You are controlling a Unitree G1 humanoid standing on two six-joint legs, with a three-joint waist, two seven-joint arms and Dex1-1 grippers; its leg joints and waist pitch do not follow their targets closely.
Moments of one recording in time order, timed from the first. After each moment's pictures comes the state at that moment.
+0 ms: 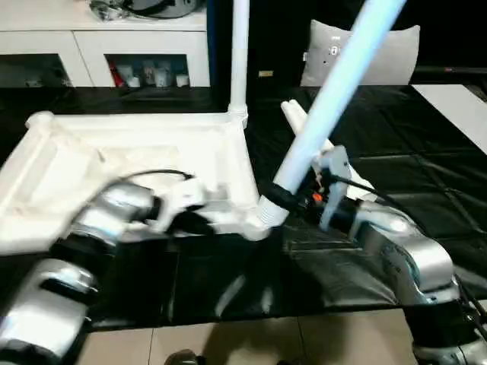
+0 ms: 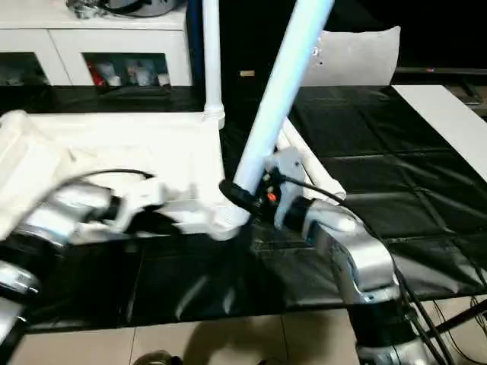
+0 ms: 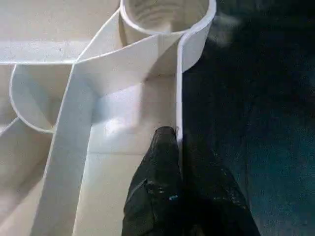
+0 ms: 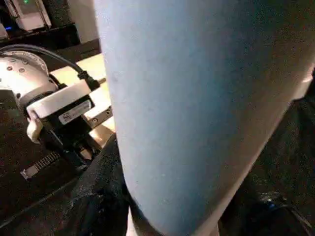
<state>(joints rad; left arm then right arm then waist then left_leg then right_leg) -0.65 0.46 -0.33 0.70 0.02 0.03 -1.21 -0.35 -0.29 0.11 -0.07 0.39 0.55 0.66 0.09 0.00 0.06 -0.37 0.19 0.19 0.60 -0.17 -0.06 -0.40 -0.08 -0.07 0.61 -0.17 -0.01</state>
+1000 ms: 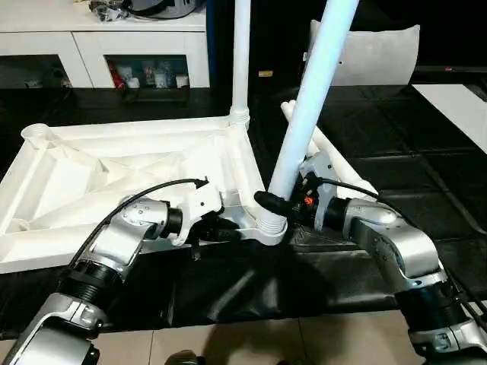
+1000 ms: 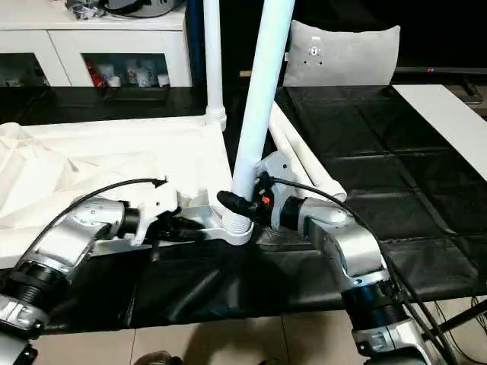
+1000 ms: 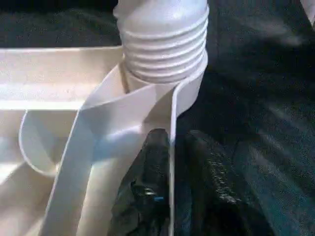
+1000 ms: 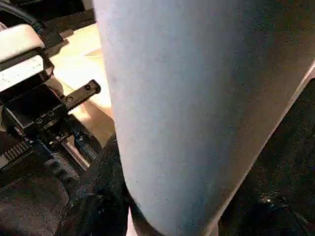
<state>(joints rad) -0.52 0.42 -0.29 0.44 -0.03 0.11 -1.17 -0.42 -0.31 0.17 0.09 0.34 0.52 0.73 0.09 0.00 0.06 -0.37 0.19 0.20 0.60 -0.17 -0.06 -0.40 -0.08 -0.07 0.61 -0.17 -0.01</state>
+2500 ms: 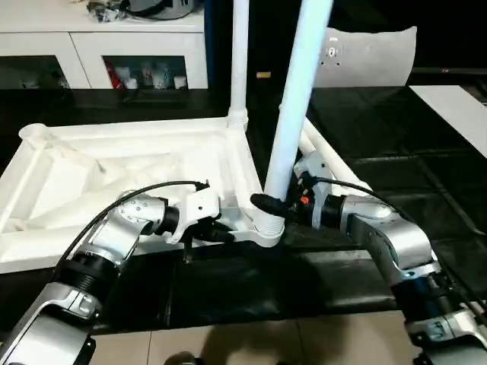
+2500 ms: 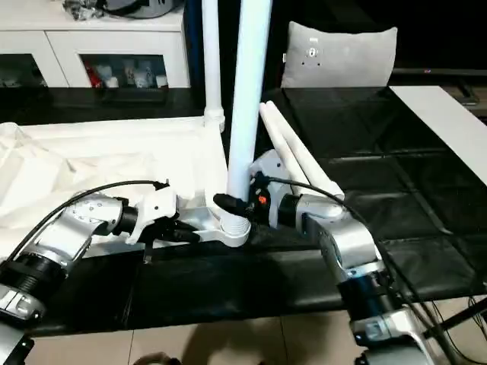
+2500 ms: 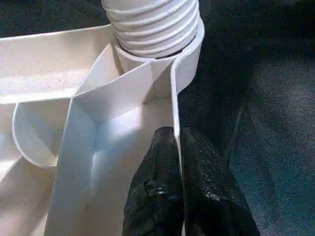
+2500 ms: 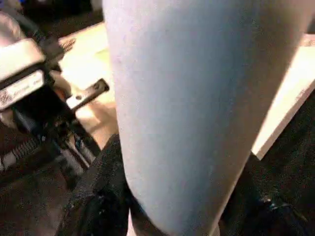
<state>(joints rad) -0.57 0.46 -0.34 0.54 0.01 0.01 -1.22 -0.46 -0.28 0.14 0.22 0.35 0.50 0.79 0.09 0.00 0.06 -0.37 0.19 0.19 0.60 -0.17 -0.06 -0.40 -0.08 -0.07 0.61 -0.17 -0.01</state>
